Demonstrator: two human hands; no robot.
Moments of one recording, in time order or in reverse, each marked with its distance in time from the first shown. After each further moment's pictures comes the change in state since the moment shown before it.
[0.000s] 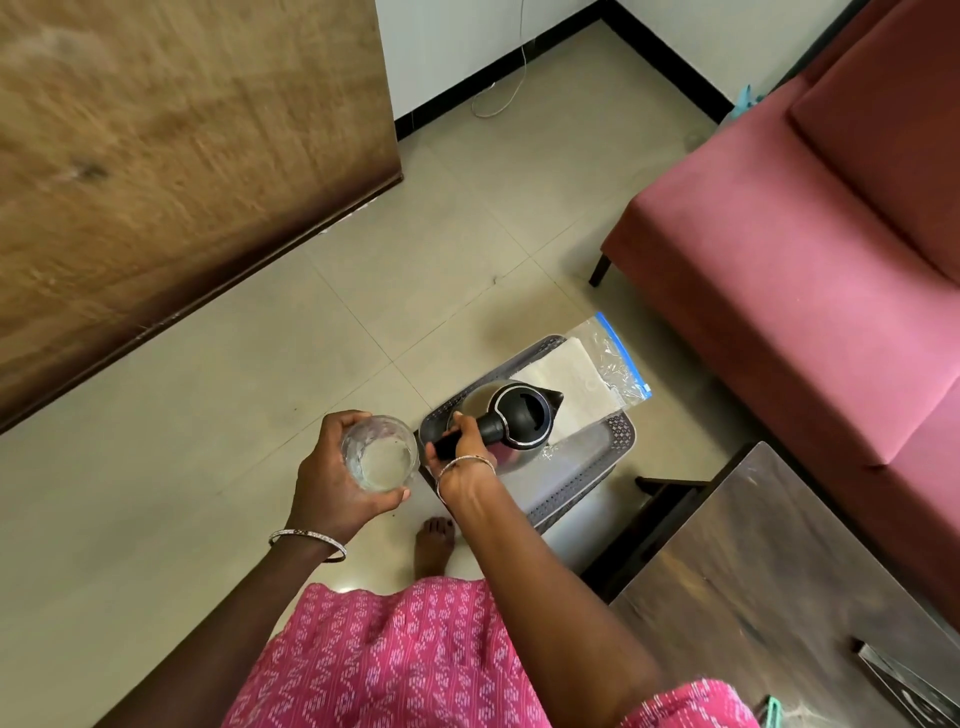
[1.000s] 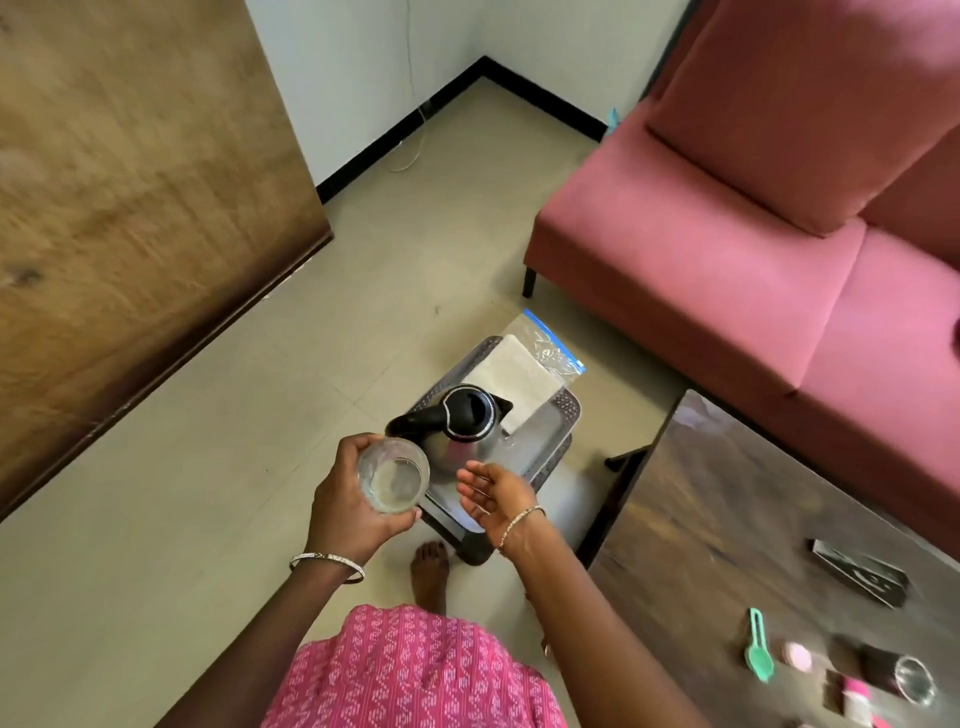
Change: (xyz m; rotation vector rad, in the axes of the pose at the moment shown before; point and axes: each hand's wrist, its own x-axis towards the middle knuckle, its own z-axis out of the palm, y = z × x) left_hand -0.047 0.036 0.011 0.013 -0.132 0.173; right_hand -0.042 -0.020 -0.131 -0.181 -0.183 -0.090
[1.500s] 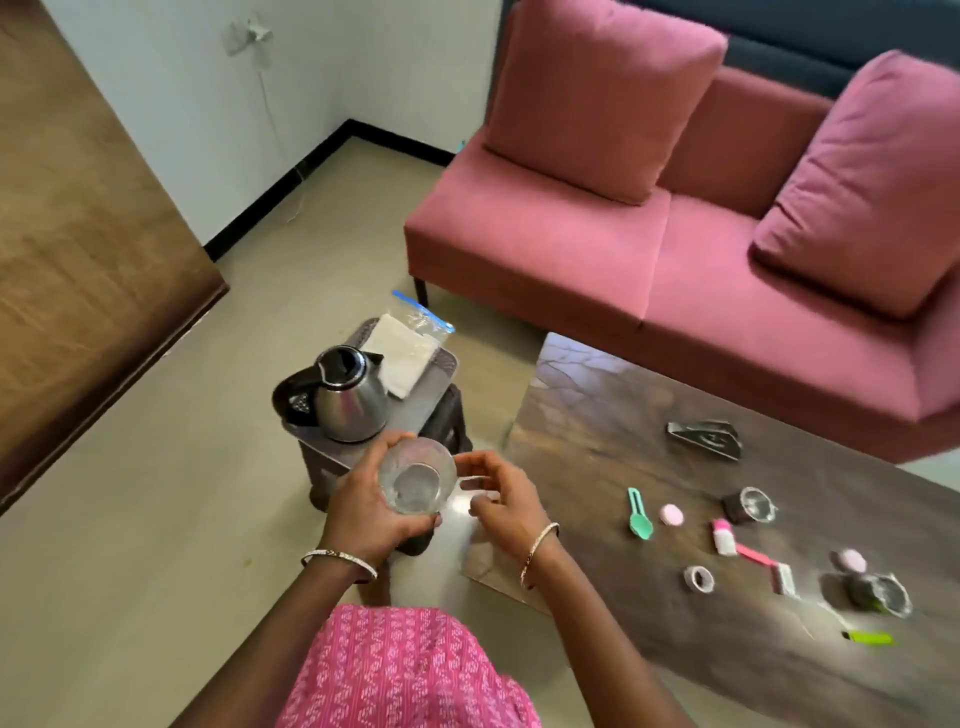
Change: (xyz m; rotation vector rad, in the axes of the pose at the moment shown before) left_hand -0.172 0.100 0.092 -0.062 -0.221 0.295; right_hand -0.170 0.068 -0.207 -0.692 0.002 -0.826
